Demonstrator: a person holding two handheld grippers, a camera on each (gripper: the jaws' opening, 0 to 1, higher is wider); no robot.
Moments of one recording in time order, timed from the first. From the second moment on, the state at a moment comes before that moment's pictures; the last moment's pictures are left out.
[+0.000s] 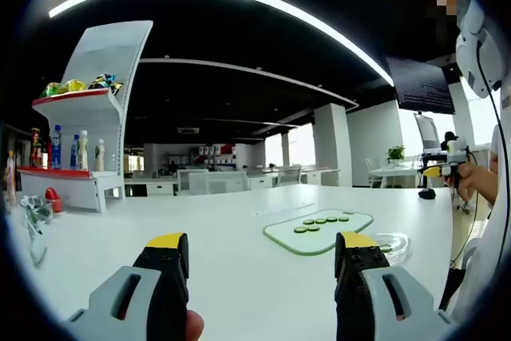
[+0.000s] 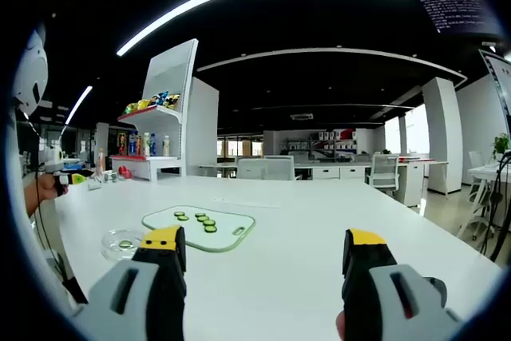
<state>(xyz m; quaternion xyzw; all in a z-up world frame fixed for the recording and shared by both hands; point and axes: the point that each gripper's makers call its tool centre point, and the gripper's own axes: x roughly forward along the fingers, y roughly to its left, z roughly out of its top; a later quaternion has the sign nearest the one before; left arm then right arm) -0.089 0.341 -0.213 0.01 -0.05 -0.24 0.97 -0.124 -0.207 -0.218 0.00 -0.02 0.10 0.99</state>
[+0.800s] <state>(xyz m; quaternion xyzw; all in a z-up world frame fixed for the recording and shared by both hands) -0.084 0.335 -0.220 0.02 -0.04 -0.24 0.97 -0.118 -0.221 -0.221 0.00 -0.01 0.09 1.00</state>
